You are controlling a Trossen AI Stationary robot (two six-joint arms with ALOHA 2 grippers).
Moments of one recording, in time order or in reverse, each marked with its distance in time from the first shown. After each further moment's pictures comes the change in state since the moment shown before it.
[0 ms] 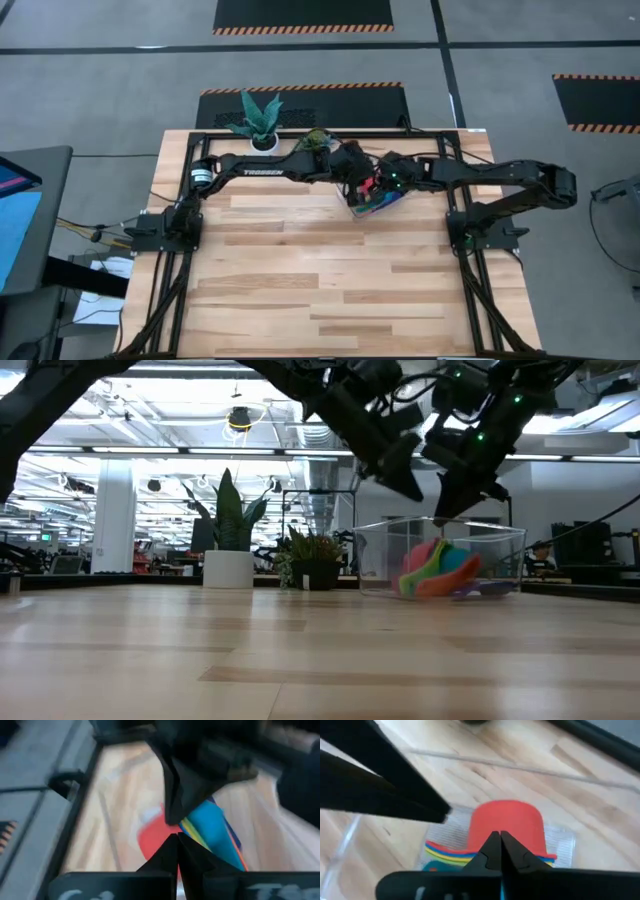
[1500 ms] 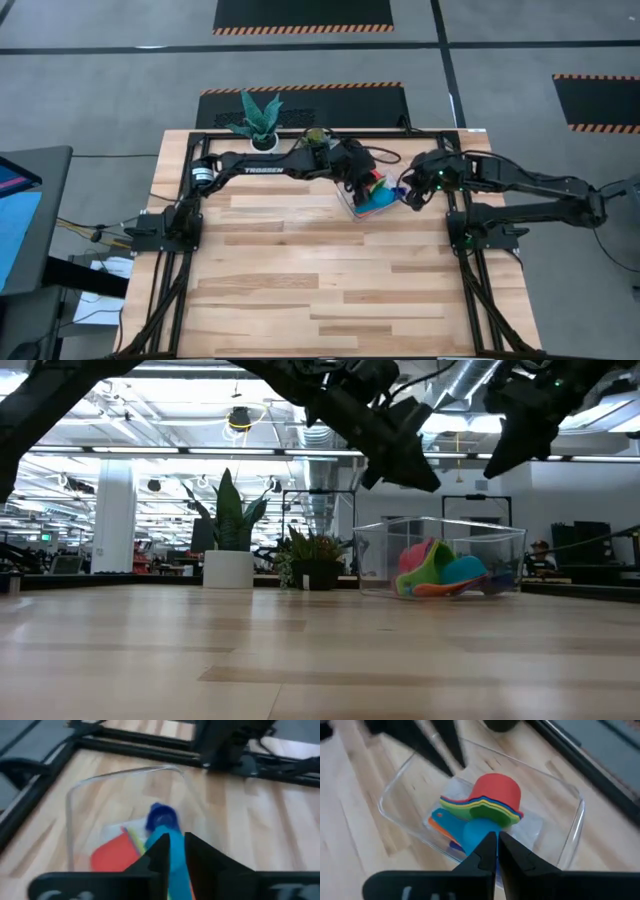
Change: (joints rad) left arm 0.022 0.005 -0.002 0.090 0.178 -0.272; right arm 0.004 -0.438 -0.001 -0.330 -0.083 -0.238
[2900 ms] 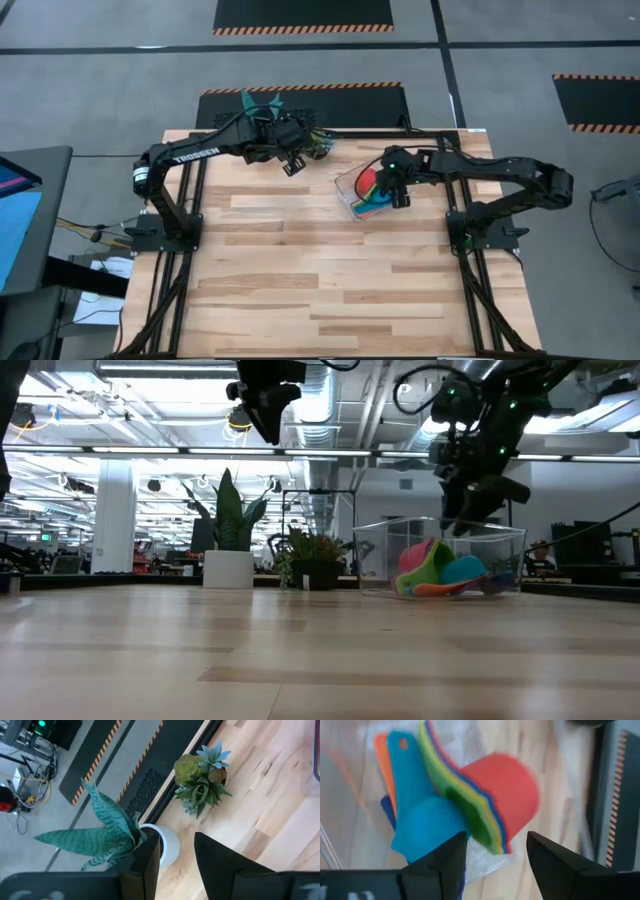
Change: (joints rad) left arm 0.037 -0.429 -0.007 -0.965 -0.699 -0.138; right arm -0.103 0.459 0.034 0.205 -0.025 -0.885
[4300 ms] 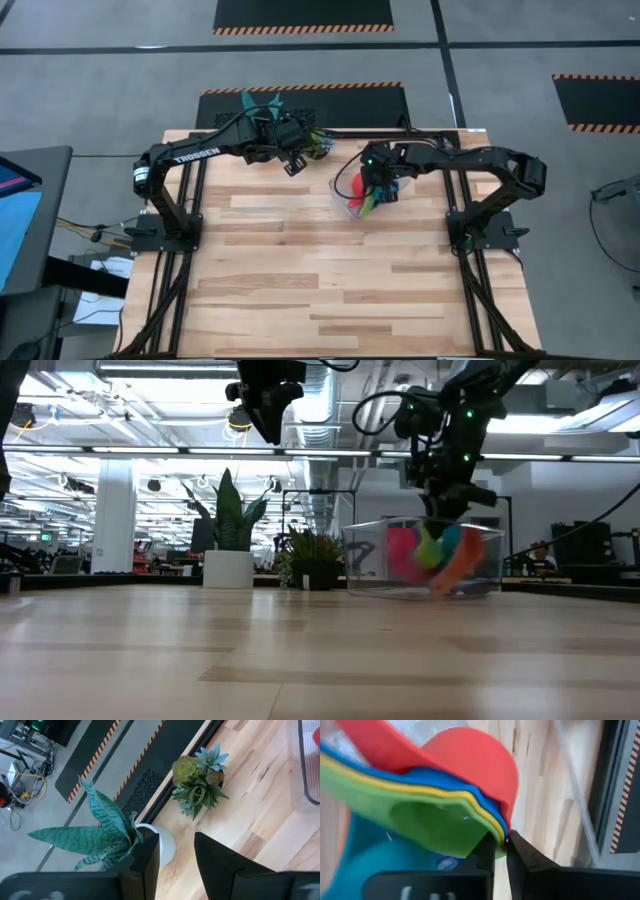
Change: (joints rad) left arm 0.000 0.001 0.000 0.005 0.008 -0.037; right arm 0.012 0.244 0.210 -0.112 0.045 0.046
